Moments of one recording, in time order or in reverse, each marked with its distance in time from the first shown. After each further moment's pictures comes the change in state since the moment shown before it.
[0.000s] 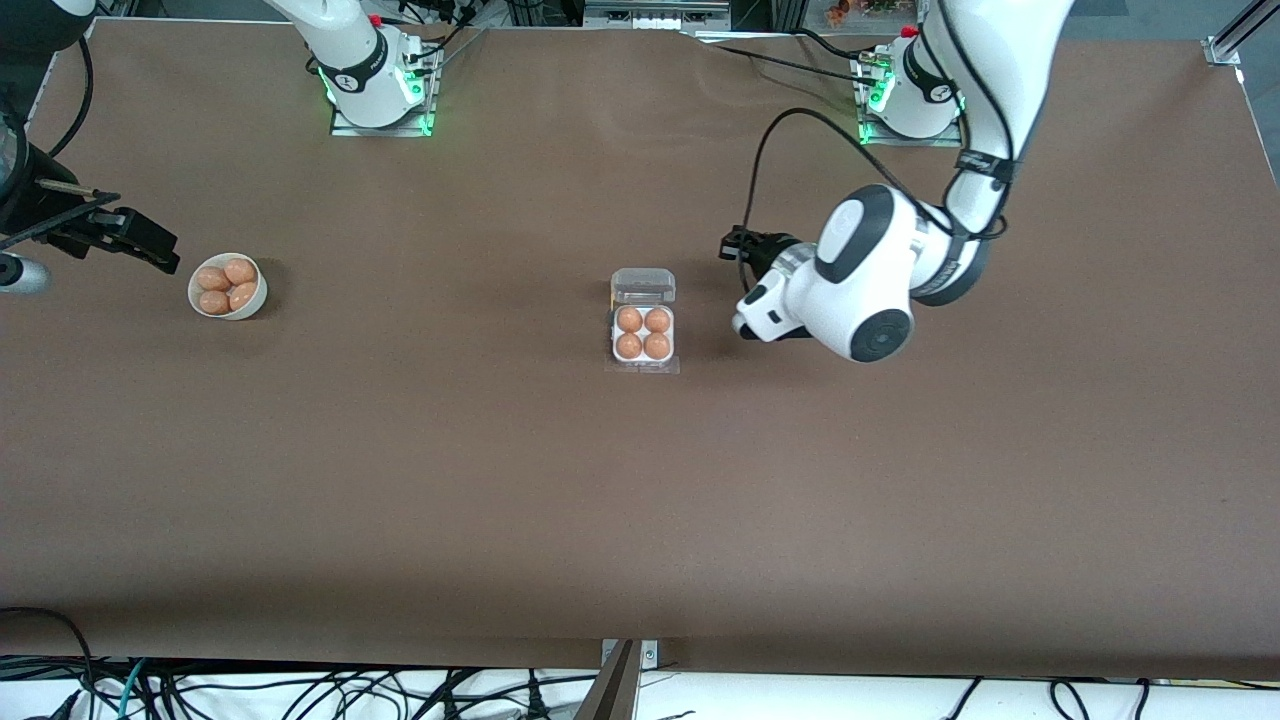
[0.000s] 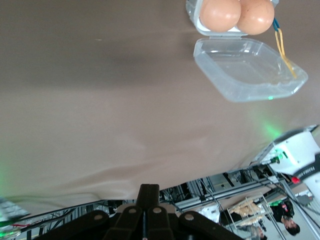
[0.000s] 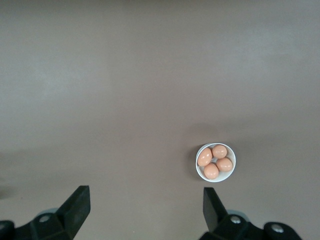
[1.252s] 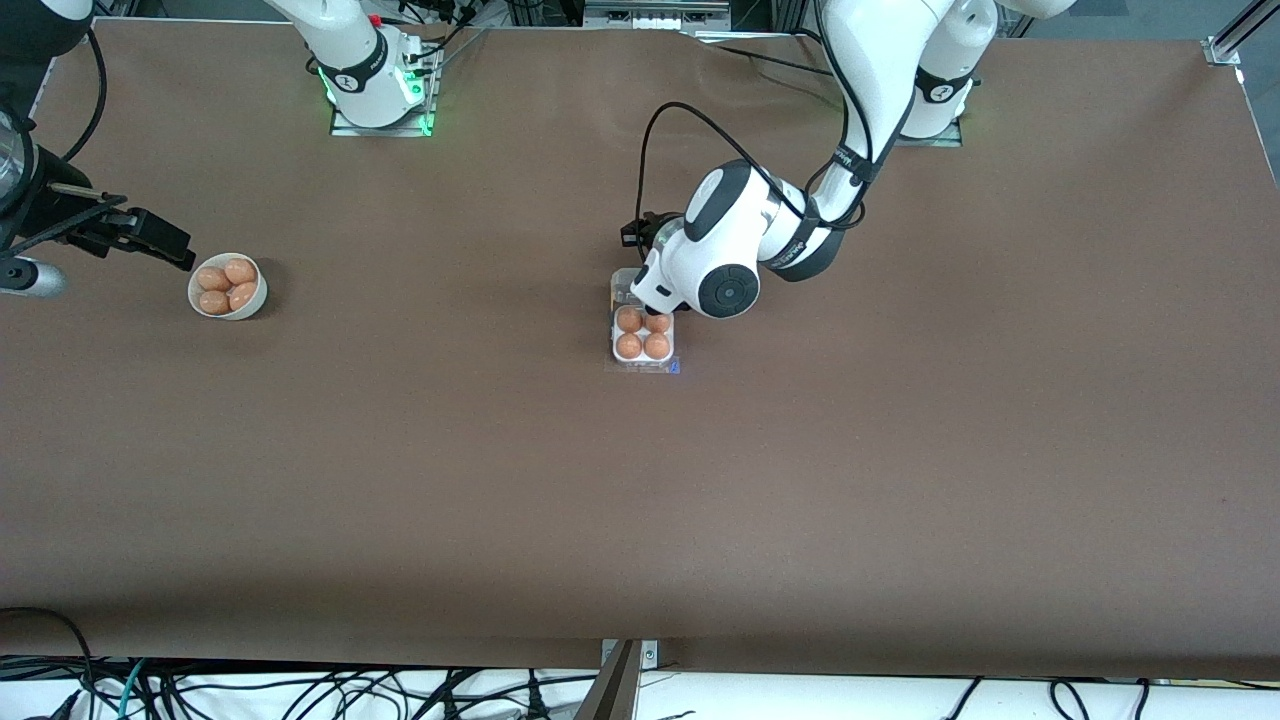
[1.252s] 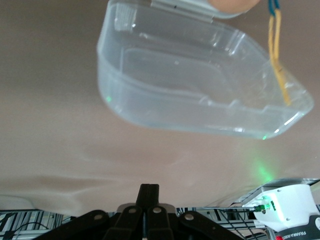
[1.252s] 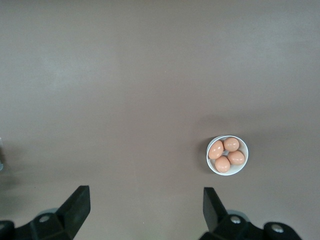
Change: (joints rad) left arm -0.230 0.130 0.001 0.093 -0.059 0.179 -0.342; right arm -0.013 0.007 0.004 -0.007 0.052 -0.014 -0.006
